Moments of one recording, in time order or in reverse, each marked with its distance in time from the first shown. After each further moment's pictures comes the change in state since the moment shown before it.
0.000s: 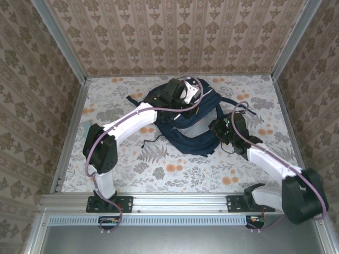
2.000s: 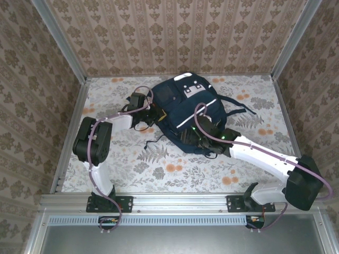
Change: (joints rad) left arm 0.394 -0.003 -0.527 0.491 0.279 -0.851; right arm 0.499 0.186 0.378 -0.435 0.268 -0.142
